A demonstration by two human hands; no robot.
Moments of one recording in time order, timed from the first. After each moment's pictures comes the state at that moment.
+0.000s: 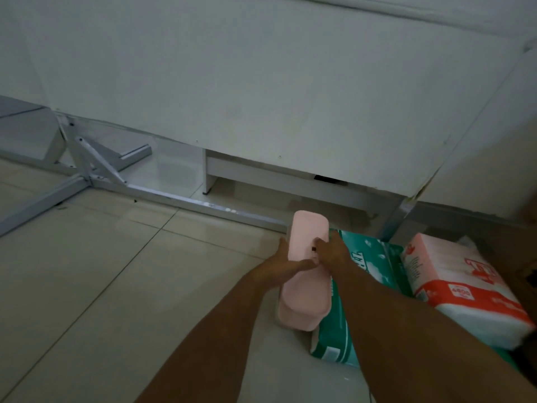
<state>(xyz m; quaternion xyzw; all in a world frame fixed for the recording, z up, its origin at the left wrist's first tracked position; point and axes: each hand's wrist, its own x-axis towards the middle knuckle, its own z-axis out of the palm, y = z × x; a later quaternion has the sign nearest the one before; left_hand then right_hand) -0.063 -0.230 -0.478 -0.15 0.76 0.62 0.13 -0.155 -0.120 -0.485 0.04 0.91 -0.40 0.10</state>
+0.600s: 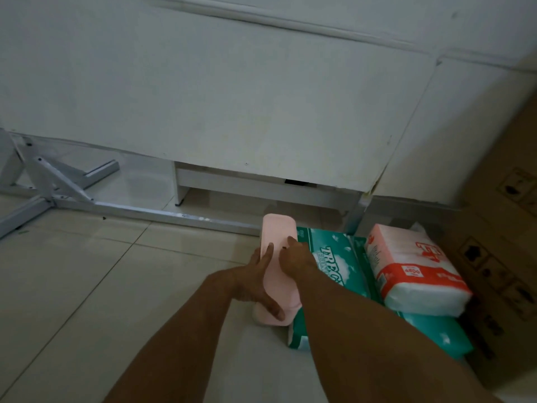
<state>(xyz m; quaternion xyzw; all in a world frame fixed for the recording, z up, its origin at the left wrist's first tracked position) -0.048 -0.231 -0.475 0.01 0.92 0.33 0.23 -0.116 -0.122 -0.469 -0.02 0.97 -0.19 0.12</state>
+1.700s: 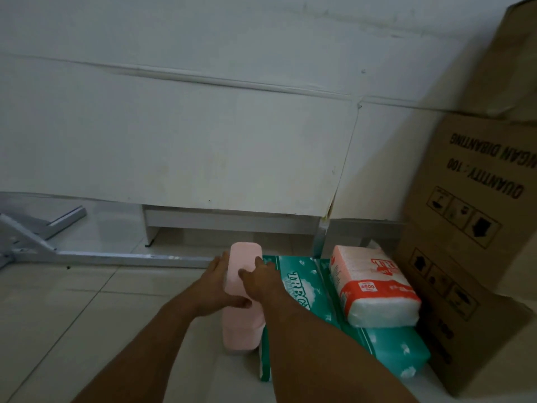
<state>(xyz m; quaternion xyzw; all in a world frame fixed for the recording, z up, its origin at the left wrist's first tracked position) -0.037 -0.217 -0.418 -0.05 0.92 0.38 0.05 -0.102 -0.109 -0.435 -0.04 0.96 -0.26 0.12</state>
